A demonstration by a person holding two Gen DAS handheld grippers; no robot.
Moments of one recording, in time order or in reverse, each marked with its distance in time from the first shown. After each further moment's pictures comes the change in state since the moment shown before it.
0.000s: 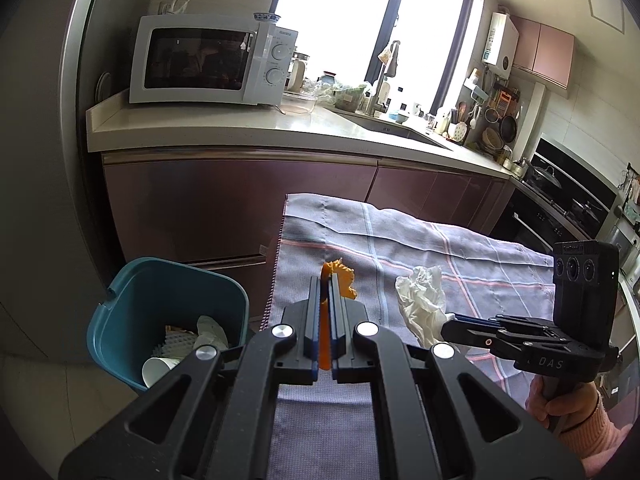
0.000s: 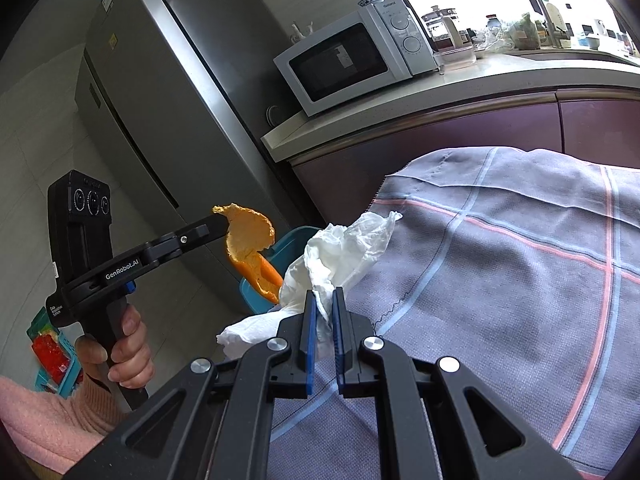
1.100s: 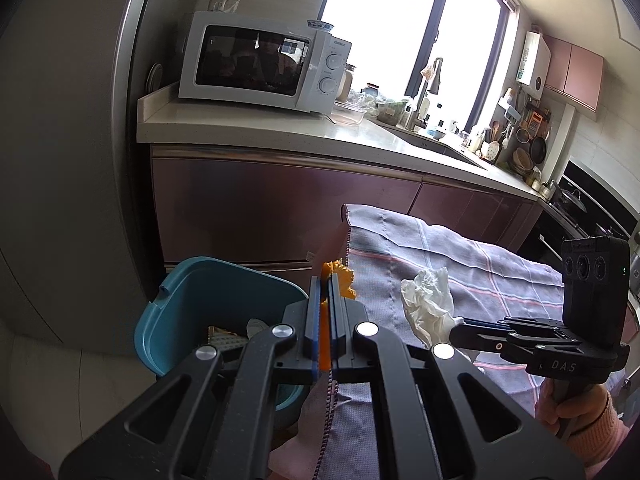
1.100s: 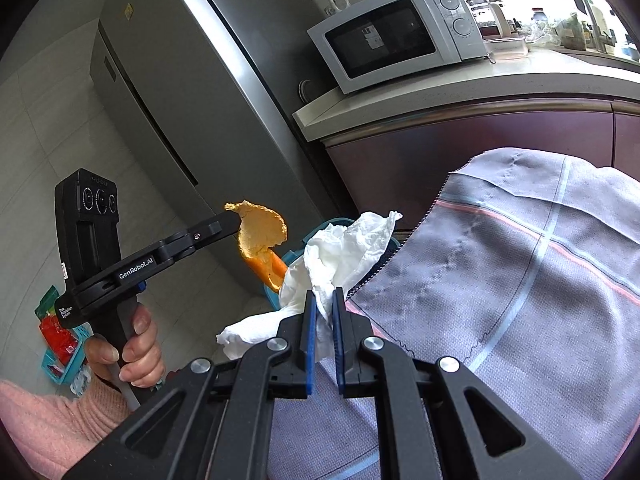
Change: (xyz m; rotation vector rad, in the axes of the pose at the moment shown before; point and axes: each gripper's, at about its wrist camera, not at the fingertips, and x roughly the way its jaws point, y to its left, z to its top) left arm -0.018 0.064 0.000 -0.078 -0.033 0.095; right arm 0.051 0.035 0.021 -0.065 0.085 0.074
